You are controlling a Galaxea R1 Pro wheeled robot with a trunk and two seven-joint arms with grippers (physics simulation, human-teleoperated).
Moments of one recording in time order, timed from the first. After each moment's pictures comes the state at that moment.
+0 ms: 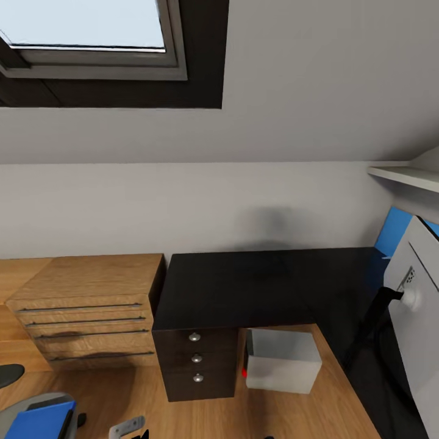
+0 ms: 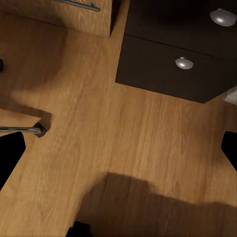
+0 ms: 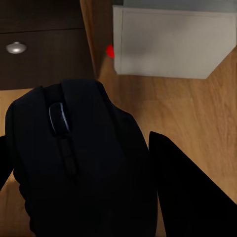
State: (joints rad) left arm -0.13 0.09 -0.27 -0.68 0.54 -0.03 0.20; right arm -0.28 0.13 0.11 -0.15 -0.04 -0.41 -0.17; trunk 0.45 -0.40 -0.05
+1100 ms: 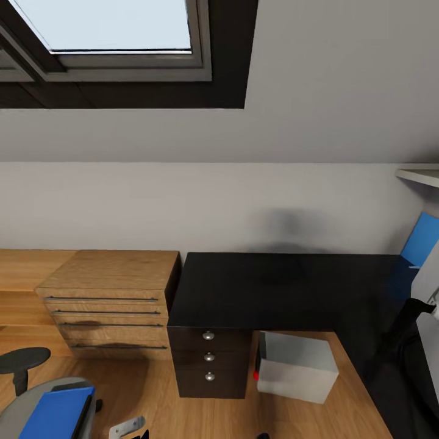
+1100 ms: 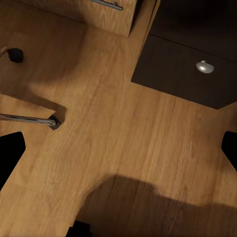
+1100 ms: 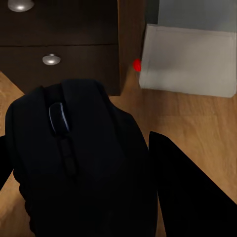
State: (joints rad) left arm -0.13 0.09 -0.28 -0.68 0.54 -0.03 0.20; right arm -0.28 0.15 0.11 -0.13 -0.04 -0.48 -0.17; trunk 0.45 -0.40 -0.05
